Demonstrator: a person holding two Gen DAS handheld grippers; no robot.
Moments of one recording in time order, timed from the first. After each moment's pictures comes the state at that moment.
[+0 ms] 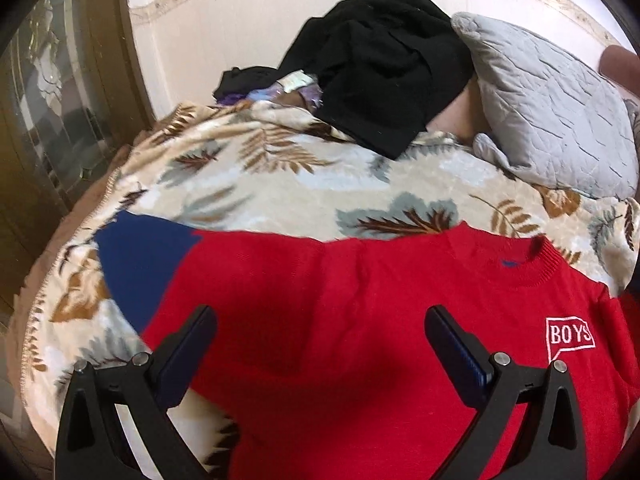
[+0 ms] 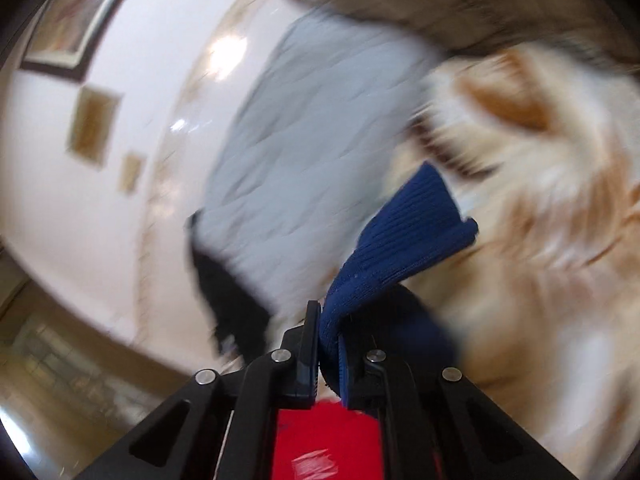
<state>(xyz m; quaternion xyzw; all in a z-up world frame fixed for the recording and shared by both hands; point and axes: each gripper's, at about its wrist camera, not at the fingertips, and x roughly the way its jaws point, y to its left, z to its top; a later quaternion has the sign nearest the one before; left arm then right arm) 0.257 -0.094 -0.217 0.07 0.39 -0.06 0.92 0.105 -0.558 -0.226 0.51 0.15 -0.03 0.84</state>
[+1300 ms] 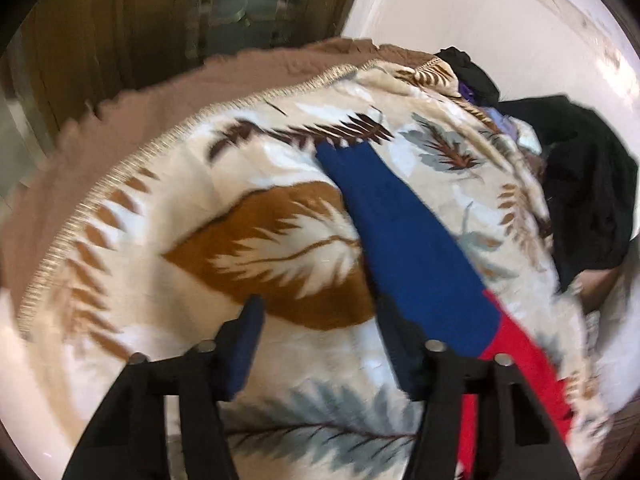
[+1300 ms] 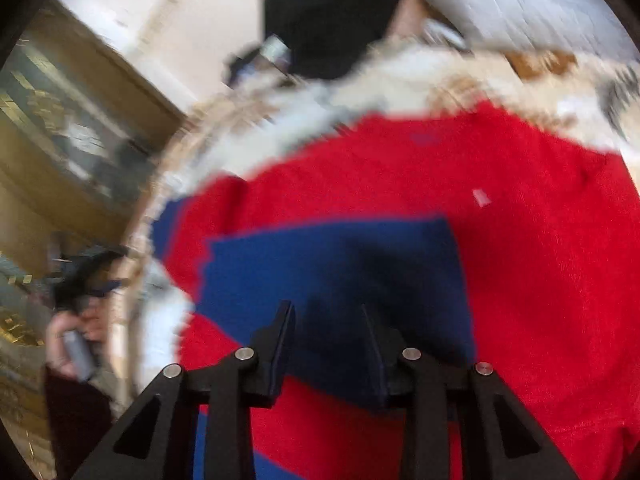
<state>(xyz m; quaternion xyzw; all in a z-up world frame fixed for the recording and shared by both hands) 0.328 0.190 -0.246 -0.24 0.48 0.09 0.84 0.191 -0.244 -0.256 0.23 0.43 0.09 0.87</state>
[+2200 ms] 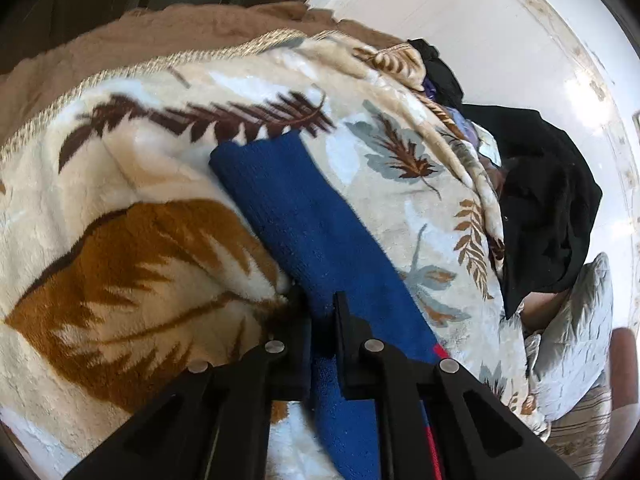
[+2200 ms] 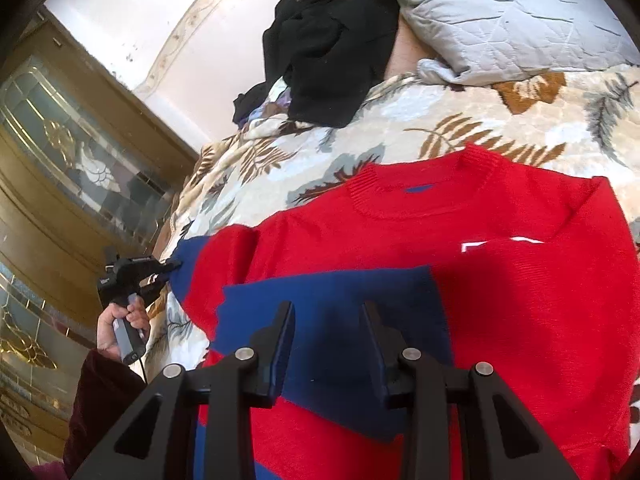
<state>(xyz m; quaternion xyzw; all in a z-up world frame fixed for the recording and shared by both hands) 0.397 0.181 -0.274 -0.31 0.46 -0.01 0.83 0.192 -0.269 -0.251 0.27 0.40 0.07 0.87</state>
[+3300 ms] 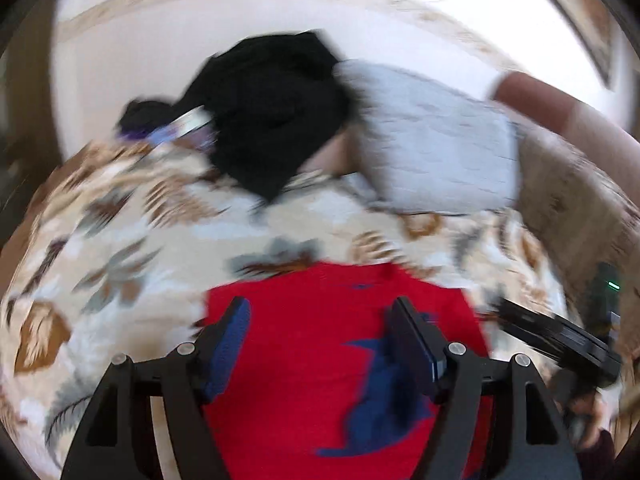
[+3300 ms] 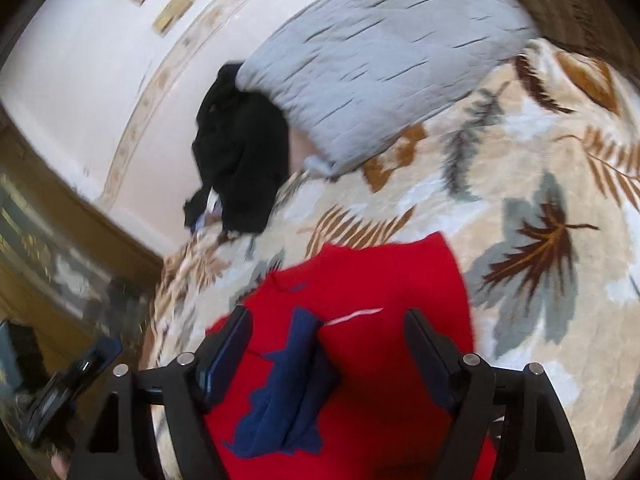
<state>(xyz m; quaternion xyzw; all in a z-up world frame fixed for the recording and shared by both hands) 0.231 -0.081 -0.139 0.01 0.39 -0.26 0.88 0.144 -0.375 -0.223 0.35 0.33 -0.03 0.88</state>
